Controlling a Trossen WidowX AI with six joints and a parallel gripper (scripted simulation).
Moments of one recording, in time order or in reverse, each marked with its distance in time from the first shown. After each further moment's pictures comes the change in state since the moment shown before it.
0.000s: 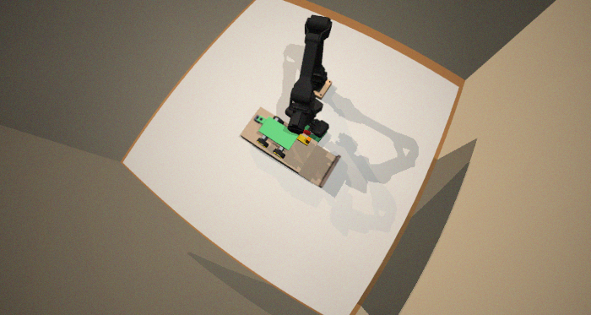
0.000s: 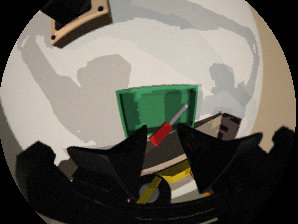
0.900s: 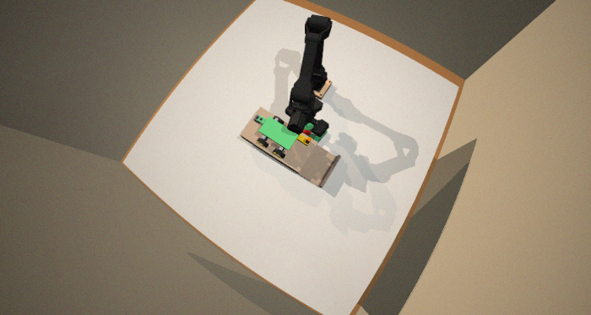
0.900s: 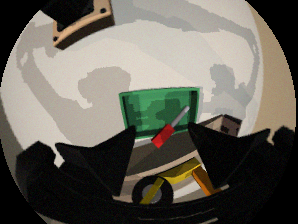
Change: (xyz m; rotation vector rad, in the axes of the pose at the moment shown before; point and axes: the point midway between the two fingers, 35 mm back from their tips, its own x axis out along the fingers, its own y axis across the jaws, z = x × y) arm 0.000 0.003 0.003 0.001 -0.009 0.004
